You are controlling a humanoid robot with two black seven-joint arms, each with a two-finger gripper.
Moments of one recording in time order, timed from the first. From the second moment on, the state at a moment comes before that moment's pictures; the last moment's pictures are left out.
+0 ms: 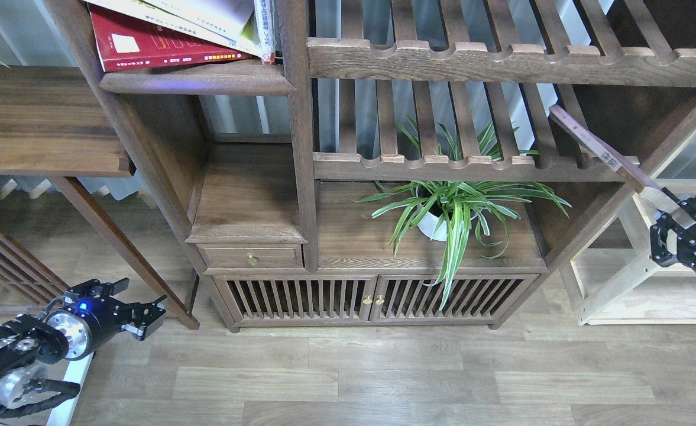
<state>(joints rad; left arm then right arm) -0.32 0.62 -0.57 -1.16 0.67 0.05 0.08 0.27 -1.13 0.48 1.17 -0.90 -0.40 0.49</state>
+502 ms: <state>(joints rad) -0.32 0.62 -0.57 -1.16 0.67 0.05 0.08 0.20 -1.22 0.48 1.18 -0.85 -0.40 0.49</state>
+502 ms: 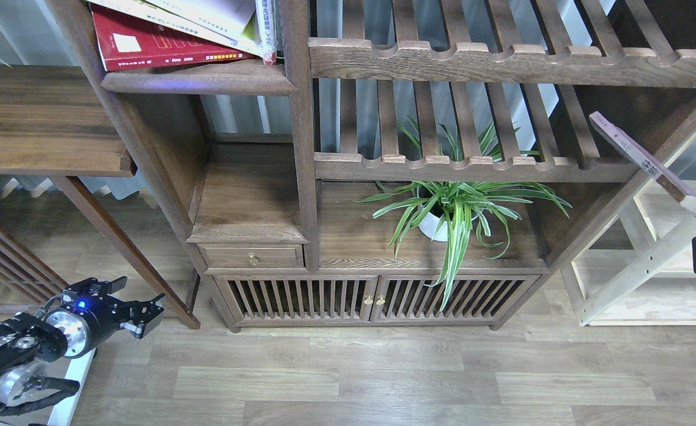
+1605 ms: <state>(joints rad) -0.33 0.61 -0.57 -1.16 0.67 0.06 0.08 0.14 -1.34 0.47 1.32 -0.85 -0.40 0.49</state>
